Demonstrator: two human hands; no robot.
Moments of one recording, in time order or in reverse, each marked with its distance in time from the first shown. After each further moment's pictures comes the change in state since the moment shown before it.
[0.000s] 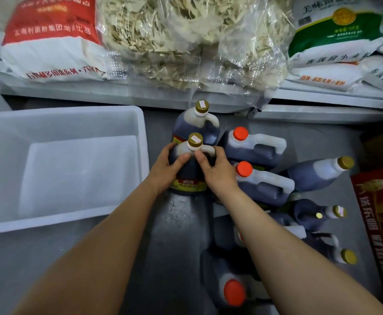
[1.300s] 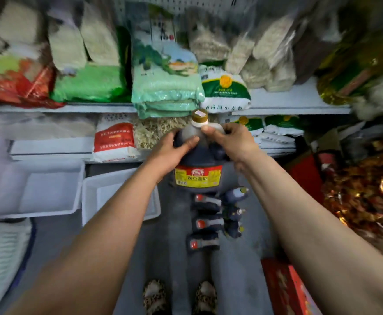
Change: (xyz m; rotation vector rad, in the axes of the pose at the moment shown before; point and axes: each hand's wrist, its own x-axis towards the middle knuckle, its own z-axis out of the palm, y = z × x) left_hand -0.258 0.573 -0.075 0.164 0.005 0.095; right_hand -0.176 -0.488 -0.378 0.167 0.035 0.002
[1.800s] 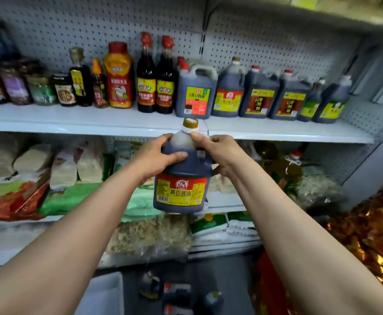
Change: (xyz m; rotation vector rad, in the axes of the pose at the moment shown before) left_hand -0.017 0.303 -0.029 0.152 0.068 0.465; right_hand -0.017 -0.236 -0.186 0.187 0.040 -0.203
